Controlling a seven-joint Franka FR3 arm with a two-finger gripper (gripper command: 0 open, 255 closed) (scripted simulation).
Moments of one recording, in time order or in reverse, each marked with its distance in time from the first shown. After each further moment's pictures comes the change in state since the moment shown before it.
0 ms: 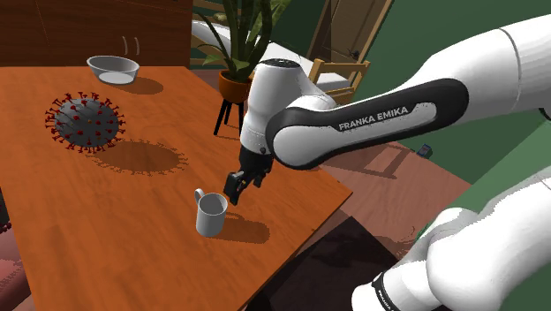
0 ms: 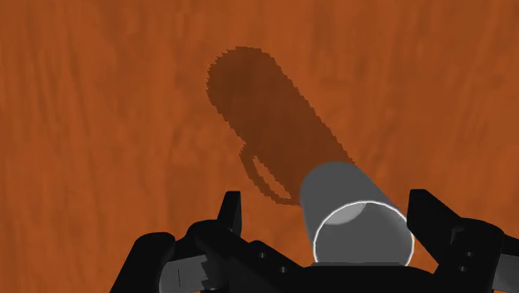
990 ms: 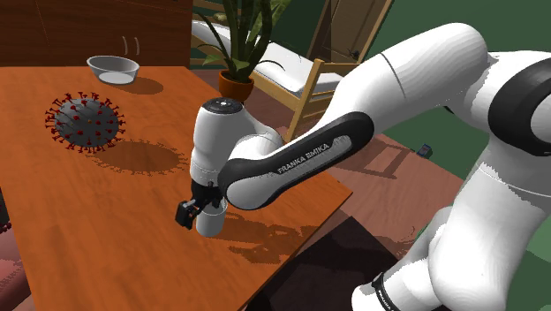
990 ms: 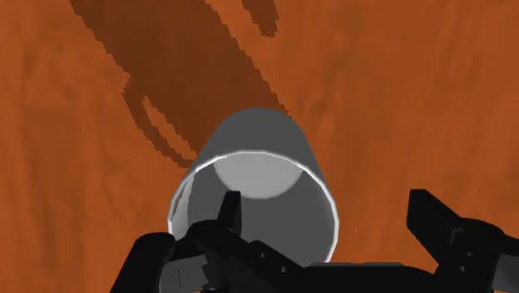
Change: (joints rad) arm 0.077 0.376 0.040 0.178 -0.226 0.221 0.229
